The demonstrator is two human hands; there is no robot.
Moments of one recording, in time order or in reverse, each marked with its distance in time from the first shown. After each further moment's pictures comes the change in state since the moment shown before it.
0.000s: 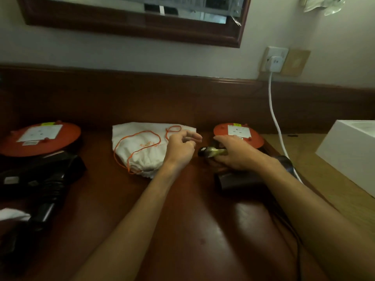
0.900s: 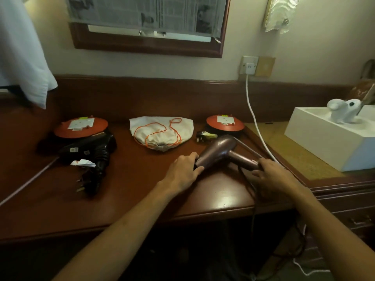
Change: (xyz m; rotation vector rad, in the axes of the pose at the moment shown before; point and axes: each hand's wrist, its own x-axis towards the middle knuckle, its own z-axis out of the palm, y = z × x) left_hand -0.173 -0.004 -0.032 0.907 -0.255 0.274; right_hand -0.227 0.025 0.024 0.007 0.067 0.396
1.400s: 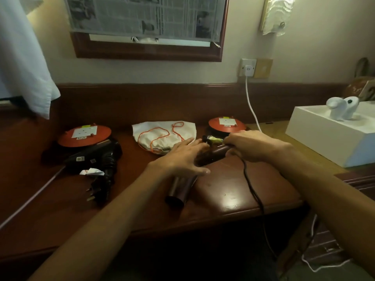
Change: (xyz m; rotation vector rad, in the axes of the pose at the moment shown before) left_hand 0.012 -0.001 -0.083 0.172 -0.322 0.223; right_hand 0.002 -0.115 -0.076 -0.294 -0.011 -0.484
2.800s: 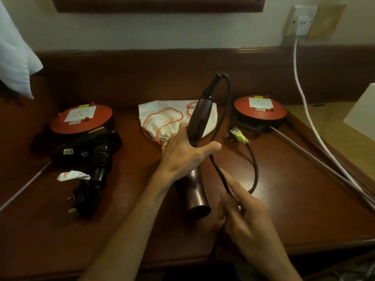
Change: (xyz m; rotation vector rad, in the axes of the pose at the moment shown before) left_hand 0.039 -0.048 0.033 -0.663 0.437 -0.412; right_hand -0.014 -0.084 0.132 1.266 0.332 0.075
